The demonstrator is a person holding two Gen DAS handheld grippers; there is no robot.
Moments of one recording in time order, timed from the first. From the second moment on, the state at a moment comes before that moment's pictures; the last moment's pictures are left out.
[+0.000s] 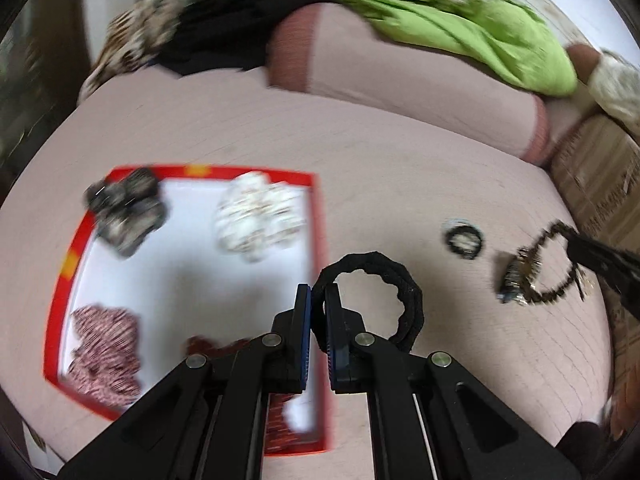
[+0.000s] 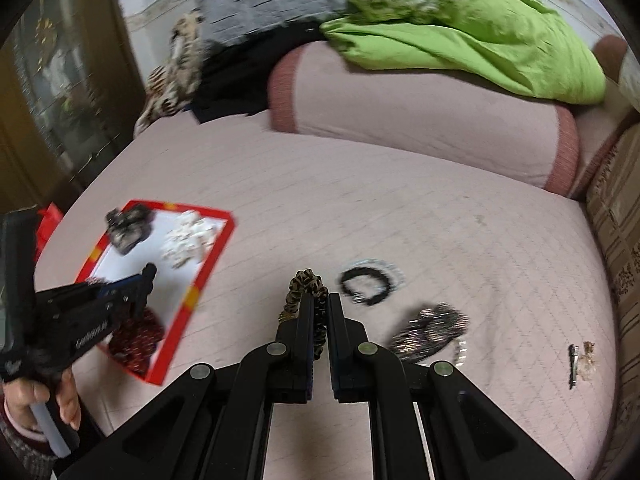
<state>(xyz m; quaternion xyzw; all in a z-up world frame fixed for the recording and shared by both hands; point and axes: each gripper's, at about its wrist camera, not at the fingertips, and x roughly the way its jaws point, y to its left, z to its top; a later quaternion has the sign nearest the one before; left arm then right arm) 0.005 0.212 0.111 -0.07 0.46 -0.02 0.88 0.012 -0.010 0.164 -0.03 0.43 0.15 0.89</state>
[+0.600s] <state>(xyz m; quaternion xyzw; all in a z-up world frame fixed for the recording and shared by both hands) 0.013 0.358 0.061 -0.13 0.49 0.12 0.85 0.028 0.164 0.121 -0.04 0.46 0.26 0.85</state>
